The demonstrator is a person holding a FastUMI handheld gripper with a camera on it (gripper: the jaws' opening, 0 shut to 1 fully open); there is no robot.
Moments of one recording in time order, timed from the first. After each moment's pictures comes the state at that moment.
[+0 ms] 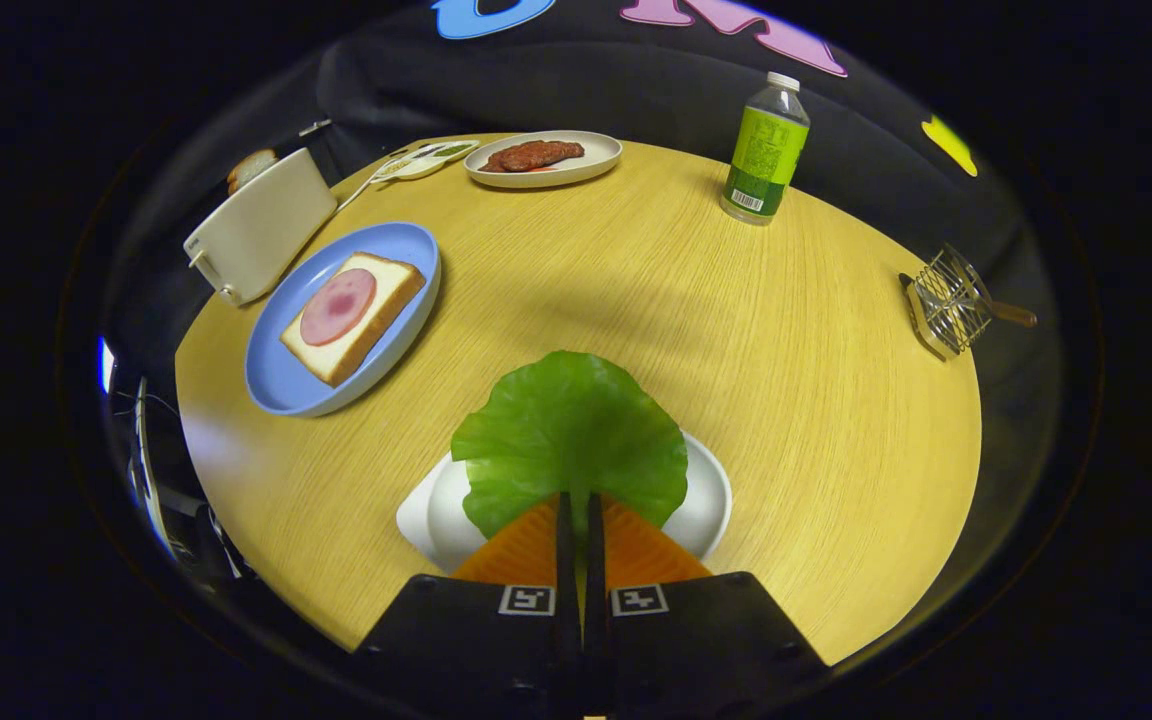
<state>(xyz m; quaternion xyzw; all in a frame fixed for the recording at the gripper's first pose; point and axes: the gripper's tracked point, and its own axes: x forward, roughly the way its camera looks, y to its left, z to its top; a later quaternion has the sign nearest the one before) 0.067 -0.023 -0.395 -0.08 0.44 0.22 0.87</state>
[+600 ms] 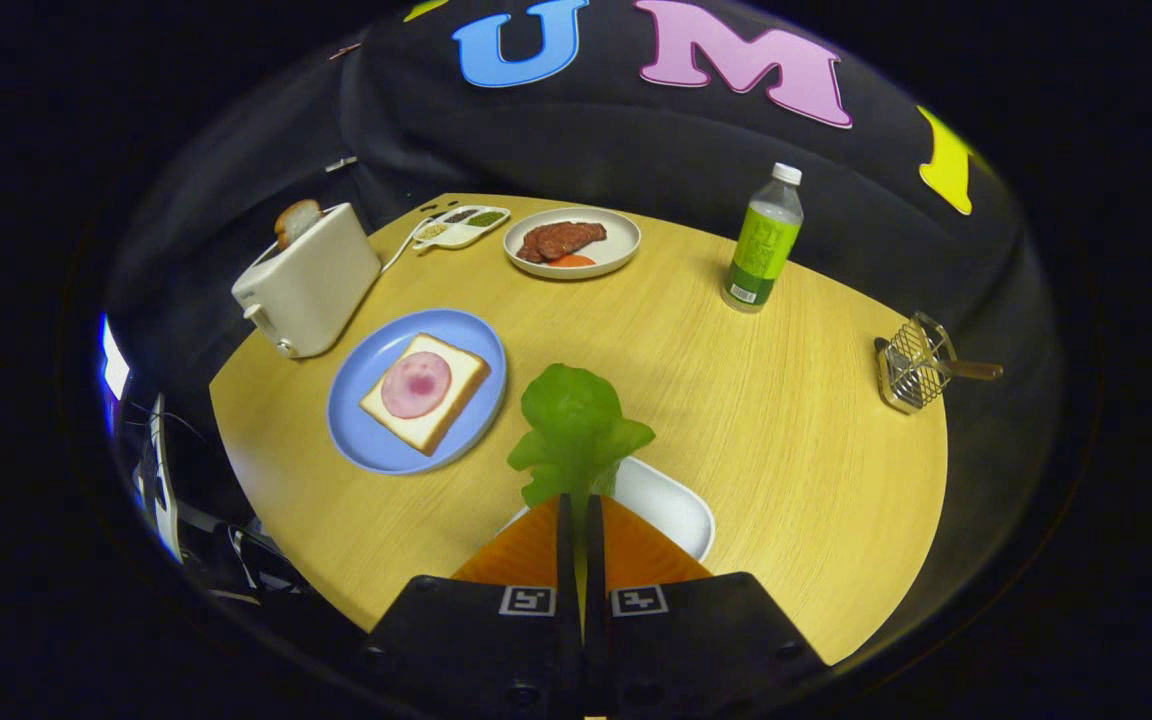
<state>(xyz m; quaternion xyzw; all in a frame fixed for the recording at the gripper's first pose) 0.056 0.014 -0.292 -0.08 0.37 0.24 0.89</state>
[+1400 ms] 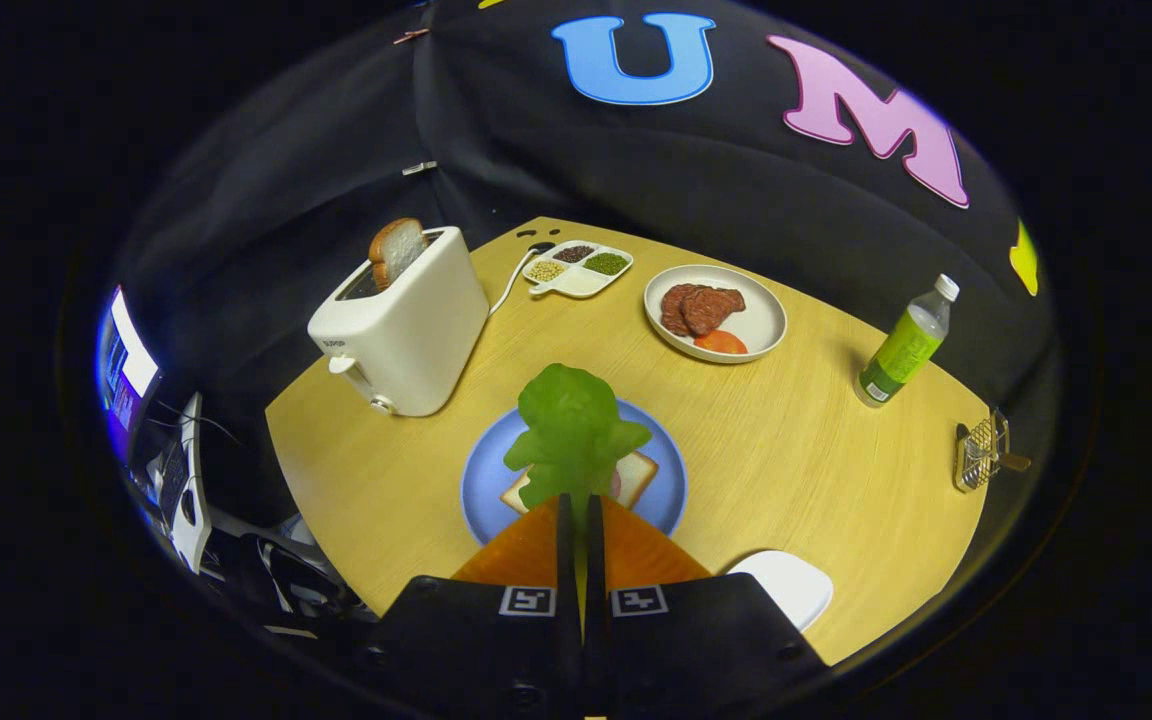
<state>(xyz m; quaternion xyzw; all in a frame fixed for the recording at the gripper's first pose) 0.056 0.180 -0.258 -0.09 0.35 0.32 0.88</state>
